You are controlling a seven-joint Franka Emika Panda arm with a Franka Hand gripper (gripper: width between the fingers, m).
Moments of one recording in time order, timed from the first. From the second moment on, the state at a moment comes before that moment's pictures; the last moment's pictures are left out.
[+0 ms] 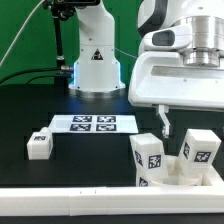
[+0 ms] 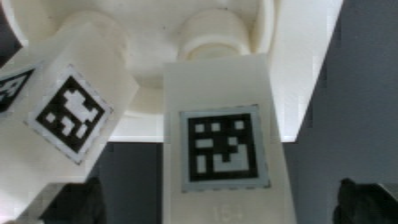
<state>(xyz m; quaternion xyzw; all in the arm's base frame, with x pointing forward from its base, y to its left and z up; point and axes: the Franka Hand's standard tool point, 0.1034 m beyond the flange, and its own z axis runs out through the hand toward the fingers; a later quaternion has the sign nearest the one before) 0.633 0.121 0.089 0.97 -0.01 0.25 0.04</state>
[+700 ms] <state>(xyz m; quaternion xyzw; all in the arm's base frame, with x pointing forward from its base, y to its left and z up) 0.648 0.108 0.131 0.98 0.10 0.17 -0.03</state>
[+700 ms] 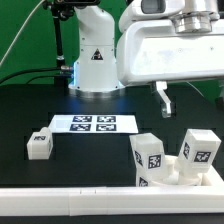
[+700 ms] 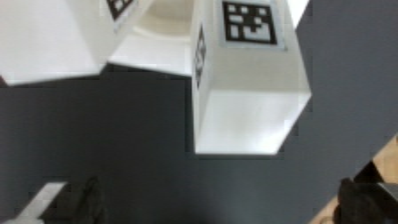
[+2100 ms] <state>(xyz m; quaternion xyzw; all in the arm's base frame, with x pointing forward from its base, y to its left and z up) 0.638 0.129 0.085 1.00 0.02 0.00 -0.02</state>
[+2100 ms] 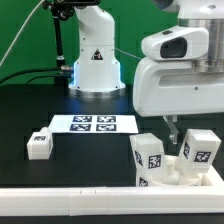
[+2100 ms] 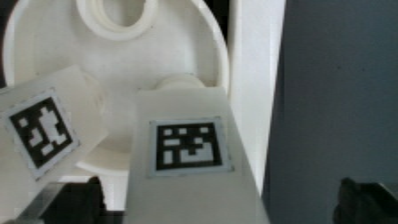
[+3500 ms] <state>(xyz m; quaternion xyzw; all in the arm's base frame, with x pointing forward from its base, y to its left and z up) 0.639 0.116 0.085 0.92 -0.40 0.03 -0.06</state>
